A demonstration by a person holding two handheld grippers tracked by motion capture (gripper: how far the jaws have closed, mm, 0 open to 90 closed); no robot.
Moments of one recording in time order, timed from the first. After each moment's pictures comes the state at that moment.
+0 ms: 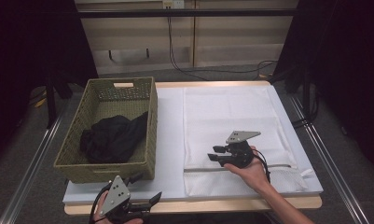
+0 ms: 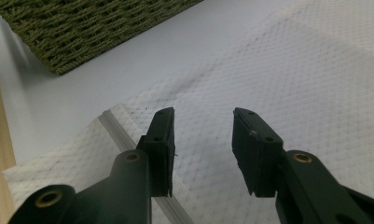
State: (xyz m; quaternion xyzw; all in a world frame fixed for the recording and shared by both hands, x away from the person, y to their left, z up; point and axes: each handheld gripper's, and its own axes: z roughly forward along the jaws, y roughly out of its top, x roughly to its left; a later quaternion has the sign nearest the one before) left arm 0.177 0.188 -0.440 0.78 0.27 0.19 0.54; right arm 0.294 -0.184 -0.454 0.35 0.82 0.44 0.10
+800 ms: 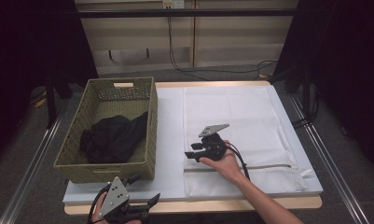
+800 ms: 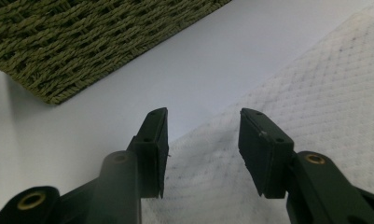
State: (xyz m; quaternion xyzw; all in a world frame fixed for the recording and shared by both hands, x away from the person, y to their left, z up) left arm 0.175 0.191 -0.440 0.78 0.26 0.20 0.53; right arm 0.333 -0.118 -0.471 0.34 0.84 0.43 0.05
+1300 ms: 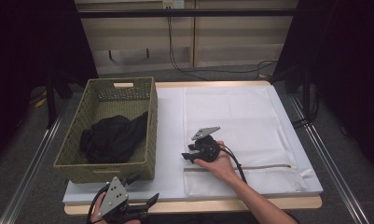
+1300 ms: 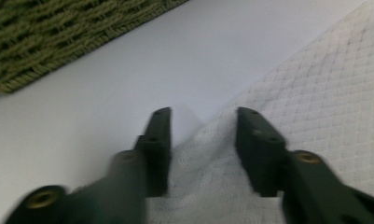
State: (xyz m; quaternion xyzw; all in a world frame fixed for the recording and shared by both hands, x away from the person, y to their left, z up) left arm 0.176 0.192 -0.439 0.78 0.27 0.20 0.52; right arm 0.338 -0.101 -0.487 0.33 0.85 0.40 0.09
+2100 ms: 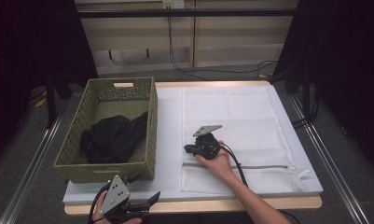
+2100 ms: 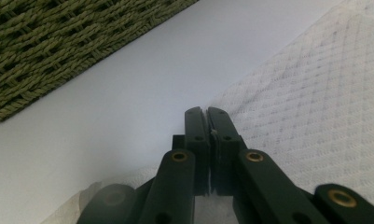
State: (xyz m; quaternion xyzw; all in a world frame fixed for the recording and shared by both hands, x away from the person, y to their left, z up) left arm 0.178 0.190 -0.438 0.78 0.28 0.20 0.53; right arm 0.345 -0.103 -0.489 0.36 0.83 0.42 0.08
